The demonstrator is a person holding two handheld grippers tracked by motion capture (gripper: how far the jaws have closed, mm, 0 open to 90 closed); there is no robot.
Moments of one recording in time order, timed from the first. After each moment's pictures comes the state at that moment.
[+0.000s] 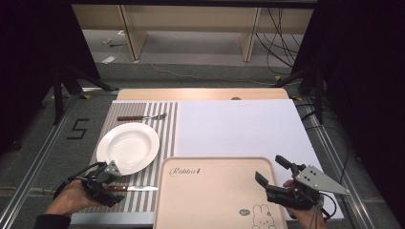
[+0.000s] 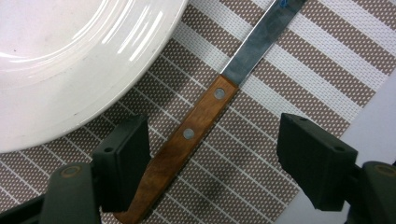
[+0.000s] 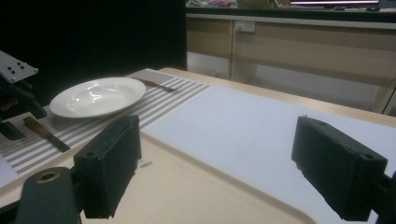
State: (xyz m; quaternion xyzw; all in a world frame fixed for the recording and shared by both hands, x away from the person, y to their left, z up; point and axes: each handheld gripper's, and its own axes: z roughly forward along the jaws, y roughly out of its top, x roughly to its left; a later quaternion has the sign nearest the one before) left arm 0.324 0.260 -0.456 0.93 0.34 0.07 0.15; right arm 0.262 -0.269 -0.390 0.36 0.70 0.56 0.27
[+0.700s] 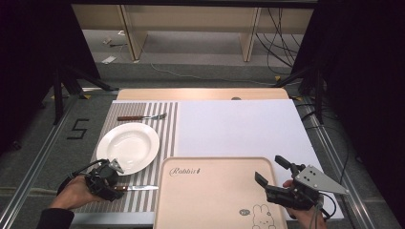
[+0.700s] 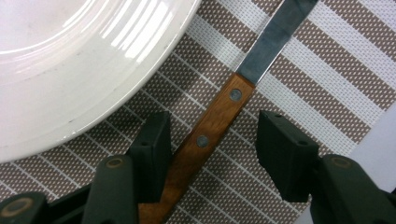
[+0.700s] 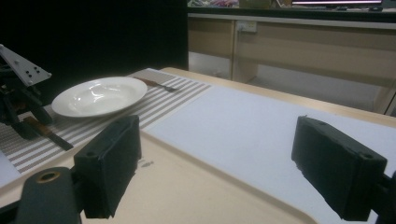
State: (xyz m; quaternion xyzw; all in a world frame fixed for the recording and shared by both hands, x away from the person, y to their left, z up) left arm 0.338 0.258 -0.464 0.93 0.35 0.04 0.12; right arm 0.262 -0.269 -0.390 0.36 0.70 0.56 0.26
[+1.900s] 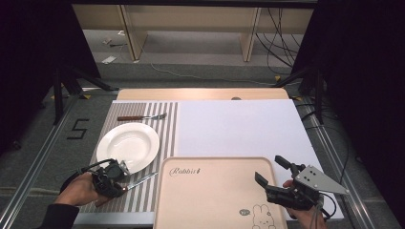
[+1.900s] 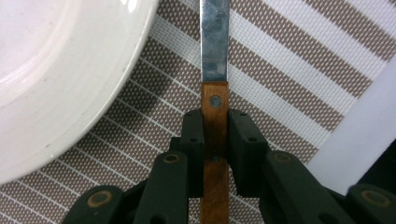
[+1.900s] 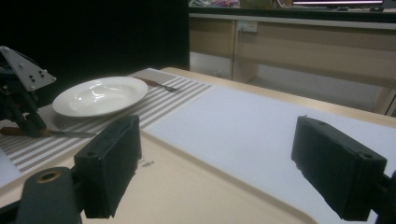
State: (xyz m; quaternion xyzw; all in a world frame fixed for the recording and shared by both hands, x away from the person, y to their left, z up) left arm 0.340 0.239 -0.455 0.95 0.31 0.02 0.07; right arm 0.262 -0.269 -0.389 0.35 0.70 0.56 0.26
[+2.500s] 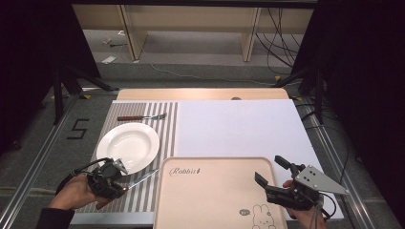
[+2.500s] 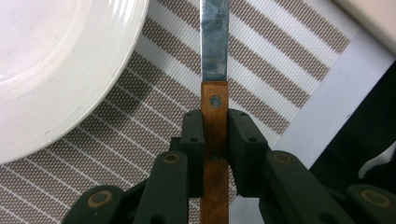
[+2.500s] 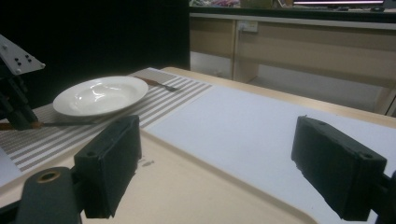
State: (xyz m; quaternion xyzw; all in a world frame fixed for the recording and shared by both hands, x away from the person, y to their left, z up) left arm 0.328 0.238 -0.433 0.94 0.33 0.01 0.12; right arm 0.262 -0.269 -0.389 0.35 0.70 0.56 0.26
